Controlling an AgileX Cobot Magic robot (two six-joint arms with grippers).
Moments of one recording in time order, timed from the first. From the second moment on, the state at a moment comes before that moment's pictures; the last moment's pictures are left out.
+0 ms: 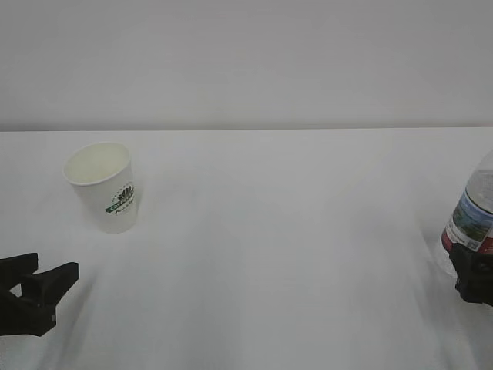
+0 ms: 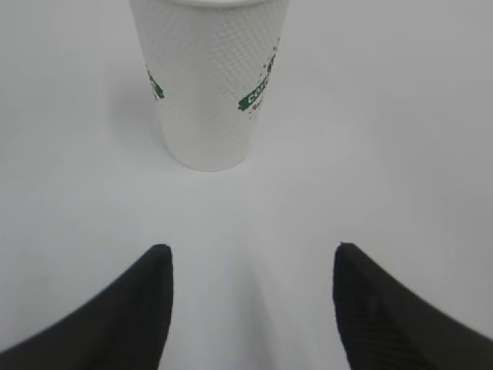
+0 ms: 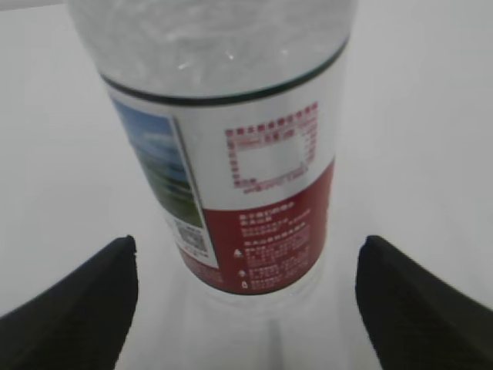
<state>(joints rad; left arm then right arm) -0.29 1.72 -0.06 0.07 -1.15 -0.13 0.08 1.80 -0.09 0.13 -1.15 0.08</state>
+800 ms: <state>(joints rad) -0.29 1.72 -0.06 0.07 -1.15 -0.13 0.08 1.82 -0.20 0.13 -1.15 0.07</state>
